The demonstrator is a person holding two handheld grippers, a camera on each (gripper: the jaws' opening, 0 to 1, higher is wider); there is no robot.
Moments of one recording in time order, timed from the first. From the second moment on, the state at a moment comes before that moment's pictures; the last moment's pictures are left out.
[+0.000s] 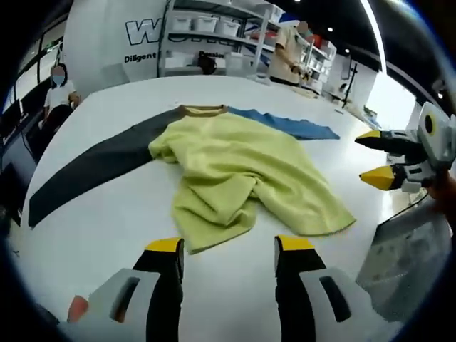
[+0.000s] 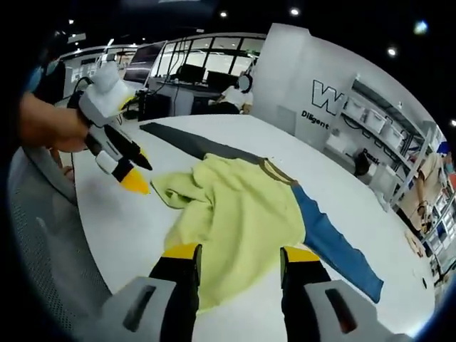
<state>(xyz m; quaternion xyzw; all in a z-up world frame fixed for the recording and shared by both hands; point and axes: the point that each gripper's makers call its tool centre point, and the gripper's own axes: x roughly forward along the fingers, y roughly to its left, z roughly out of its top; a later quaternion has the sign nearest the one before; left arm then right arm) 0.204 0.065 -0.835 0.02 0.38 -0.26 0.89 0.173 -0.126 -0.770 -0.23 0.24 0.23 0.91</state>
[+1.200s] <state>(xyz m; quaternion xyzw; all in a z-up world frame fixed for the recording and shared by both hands) 0.224 0.079 -0.859 -0.02 0.42 -0.21 0.88 0.174 -0.128 -0.774 -0.24 0.25 0.24 0.91</state>
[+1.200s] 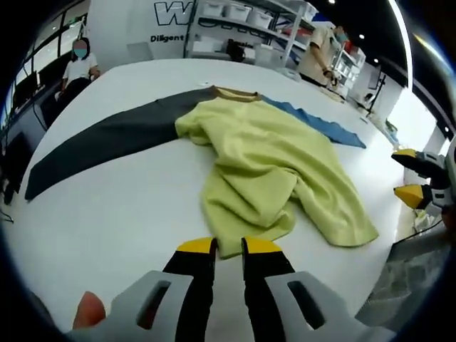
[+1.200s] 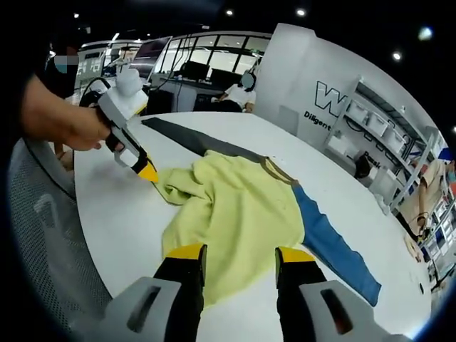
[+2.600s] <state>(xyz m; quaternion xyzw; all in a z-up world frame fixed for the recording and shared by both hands) 0.216 0.078 -0.848 -0.02 0.42 -0.23 0.88 0.117 -0.130 -0.831 -0.42 0.29 0.43 0.74</state>
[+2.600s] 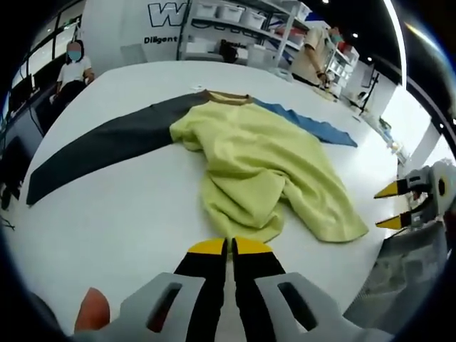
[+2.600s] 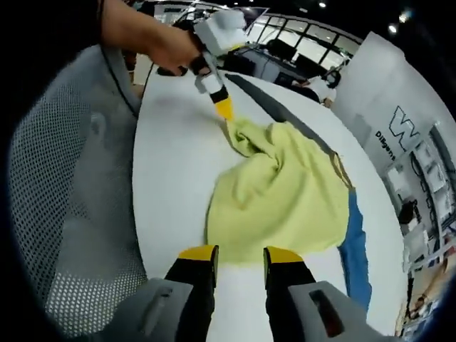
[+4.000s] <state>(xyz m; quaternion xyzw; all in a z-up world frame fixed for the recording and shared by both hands) 0.210 0.076 -0.836 -0.01 0.41 -0.24 0.88 0.135 -0.142 -0.838 -0.36 0.33 0.42 0.77</state>
